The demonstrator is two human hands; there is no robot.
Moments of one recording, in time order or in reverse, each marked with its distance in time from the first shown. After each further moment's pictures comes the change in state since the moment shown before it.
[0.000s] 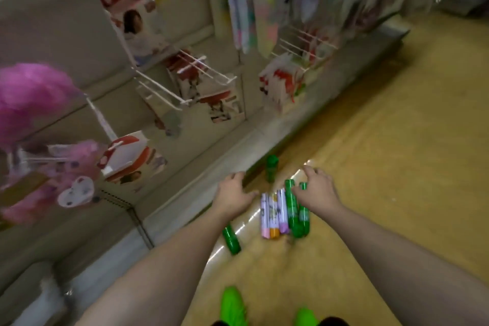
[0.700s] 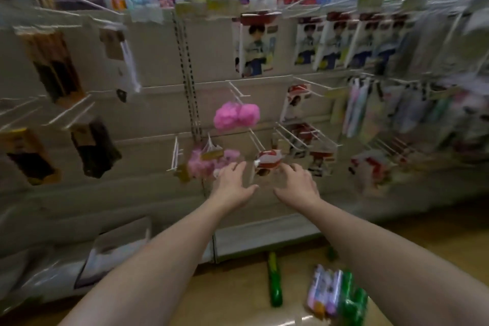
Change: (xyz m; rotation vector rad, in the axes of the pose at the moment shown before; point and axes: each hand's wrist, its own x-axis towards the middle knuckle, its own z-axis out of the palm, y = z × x) left_hand -0.331 -0.104 -0.160 -0.036 0.645 -0.099; right_hand -0.284 -0.220 -0.031 -0.149 0.052 -0.743
